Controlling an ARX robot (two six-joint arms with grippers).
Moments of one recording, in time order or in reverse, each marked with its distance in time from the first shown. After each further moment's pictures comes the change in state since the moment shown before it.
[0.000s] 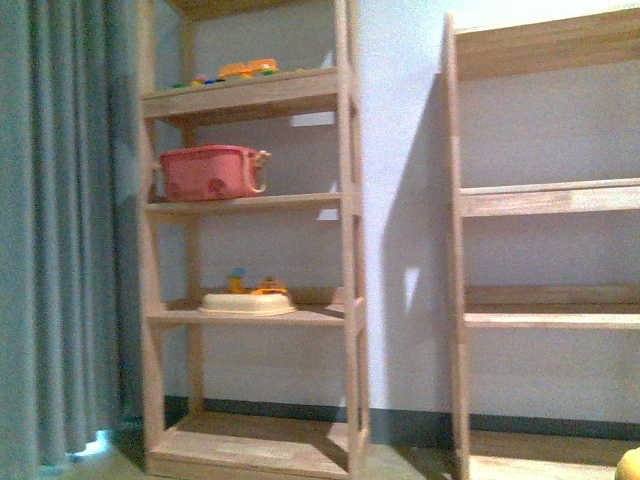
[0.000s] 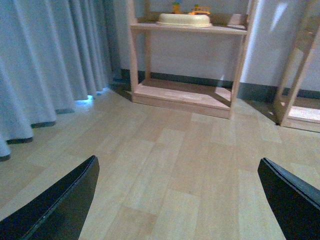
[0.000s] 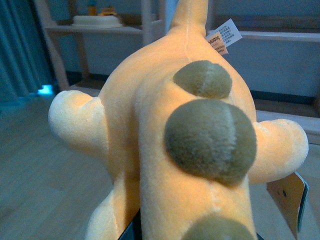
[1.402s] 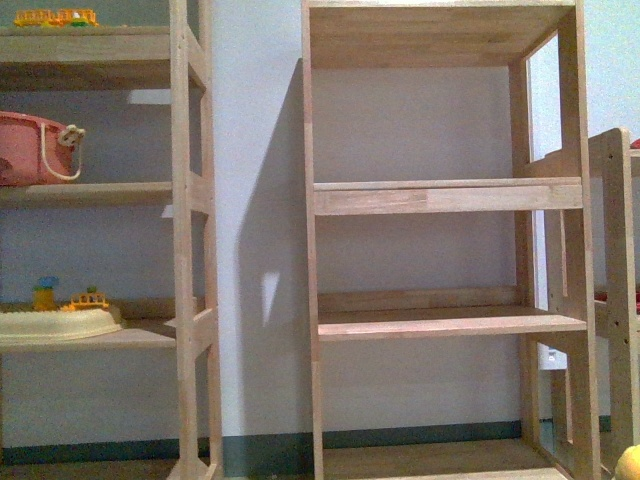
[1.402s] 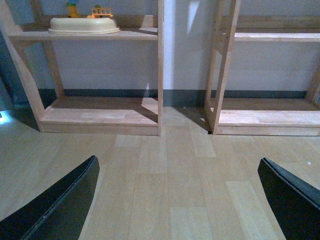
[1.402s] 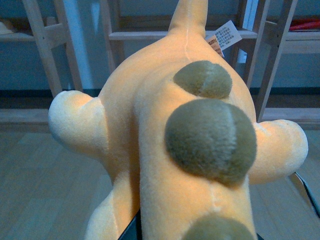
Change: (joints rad) left arm -0.001 0.001 0.000 0.000 0.003 0.000; right arm -0.001 -0.002 0.000 0.000 -0.002 0.000
